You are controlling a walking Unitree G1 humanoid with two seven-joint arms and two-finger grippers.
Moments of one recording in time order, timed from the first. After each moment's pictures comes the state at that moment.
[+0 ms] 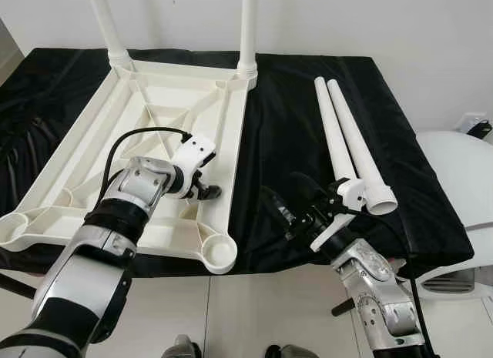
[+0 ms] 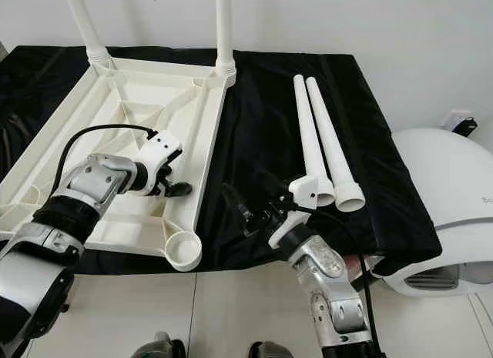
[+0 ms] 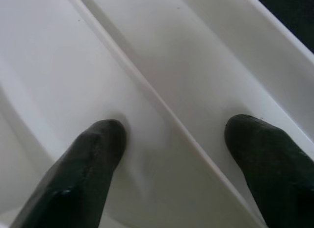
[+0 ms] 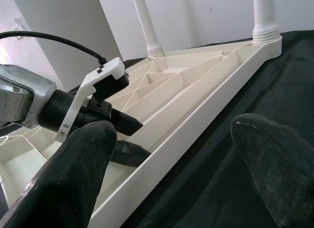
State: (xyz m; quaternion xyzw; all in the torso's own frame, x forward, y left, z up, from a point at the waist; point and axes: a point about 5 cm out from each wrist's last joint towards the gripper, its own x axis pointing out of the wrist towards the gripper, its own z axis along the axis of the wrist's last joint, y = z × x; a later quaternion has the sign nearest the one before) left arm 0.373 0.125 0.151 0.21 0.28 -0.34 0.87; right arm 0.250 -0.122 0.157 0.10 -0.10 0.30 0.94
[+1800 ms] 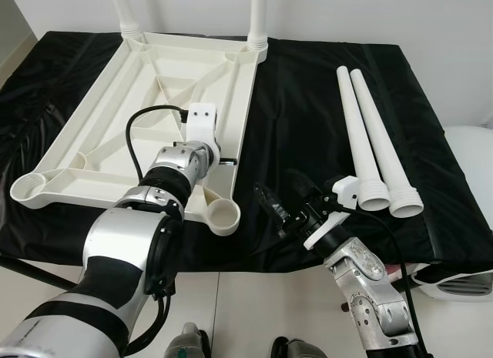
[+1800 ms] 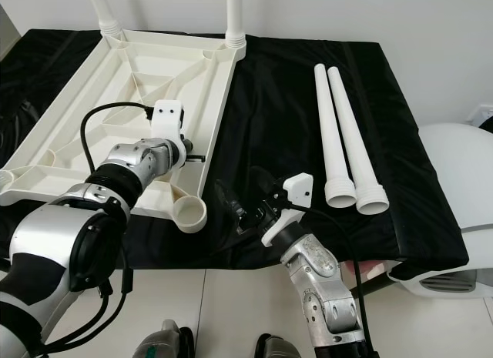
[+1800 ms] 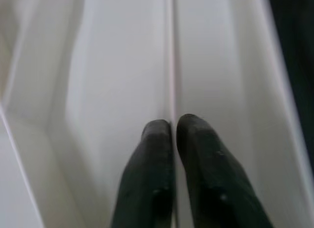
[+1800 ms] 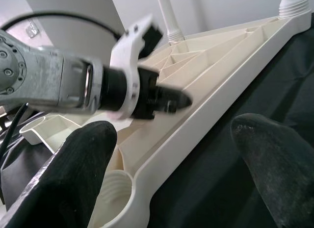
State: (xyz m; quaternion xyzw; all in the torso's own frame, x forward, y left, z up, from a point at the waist) left arm 0.409 0.073 0.186 -0.02 0.17 -0.12 0.98; right arm 0.250 -0.113 0.162 0.11 -0.11 0.30 0.94
